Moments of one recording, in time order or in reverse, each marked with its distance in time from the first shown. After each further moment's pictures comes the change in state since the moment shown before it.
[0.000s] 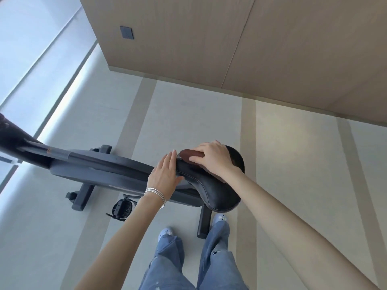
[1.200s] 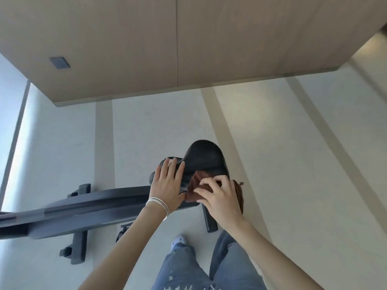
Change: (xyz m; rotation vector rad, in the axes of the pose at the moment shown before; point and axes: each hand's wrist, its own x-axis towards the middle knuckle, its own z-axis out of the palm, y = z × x) left_hand 0.005 0.031 -0.014 0.396 -0.177 0.472; right_hand -0.146 -0.027 0.049 -0.181 0.496 0.166
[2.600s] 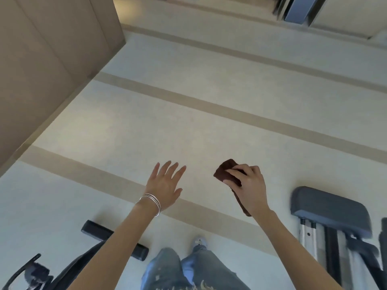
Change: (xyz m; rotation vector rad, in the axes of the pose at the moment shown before) left_hand 0.016 0.571 0.011 0.306 -0.097 1.066; right_hand -0.484 0.292 -0.198 -0.105 0.398 1.279
